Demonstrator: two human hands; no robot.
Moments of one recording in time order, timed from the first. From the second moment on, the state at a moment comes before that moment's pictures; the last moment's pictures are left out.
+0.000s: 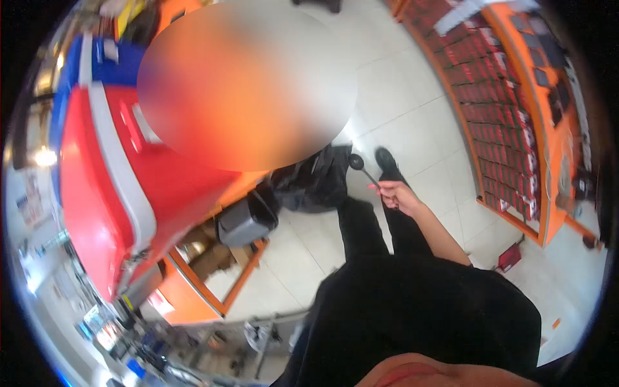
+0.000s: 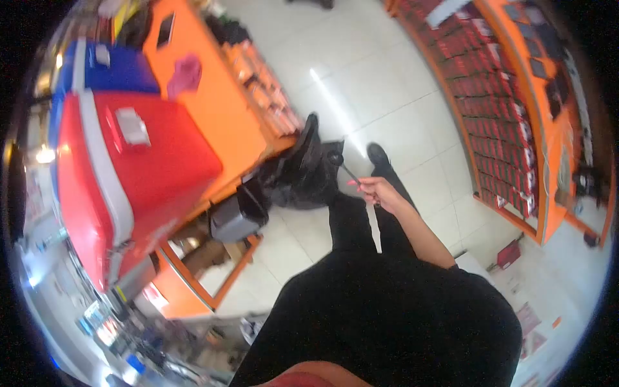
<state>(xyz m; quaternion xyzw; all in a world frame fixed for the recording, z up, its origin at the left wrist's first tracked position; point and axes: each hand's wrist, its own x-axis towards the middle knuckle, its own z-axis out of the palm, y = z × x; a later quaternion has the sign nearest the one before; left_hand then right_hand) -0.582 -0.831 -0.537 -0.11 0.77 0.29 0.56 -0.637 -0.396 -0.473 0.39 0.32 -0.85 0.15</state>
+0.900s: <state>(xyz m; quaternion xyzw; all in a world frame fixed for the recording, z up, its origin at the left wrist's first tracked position) -0.182 0.186 -0.378 0.88 0.32 0.28 0.22 -0.100 -0.179 -0.332 0.51 0.02 -0.63 -0.59</state>
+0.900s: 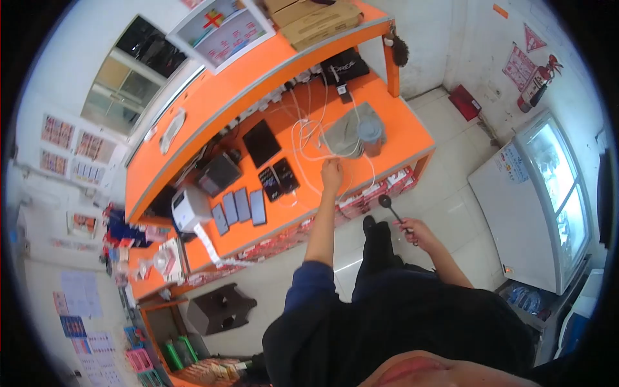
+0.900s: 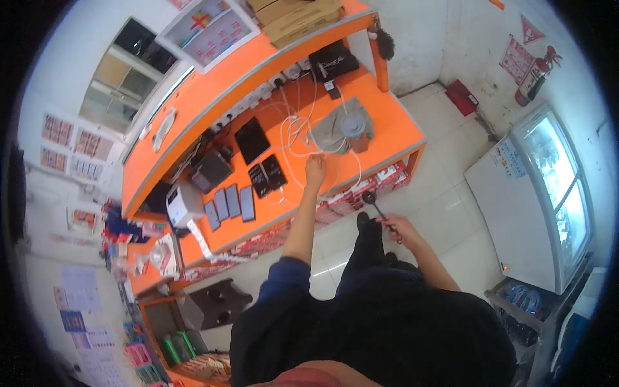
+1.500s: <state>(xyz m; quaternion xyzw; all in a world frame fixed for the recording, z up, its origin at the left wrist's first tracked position) -0.115 0.386 -0.413 0.65 0.32 0.06 0.68 -0.065 0.094 -0.341 0.80 0.19 -0.34 -0.45</state>
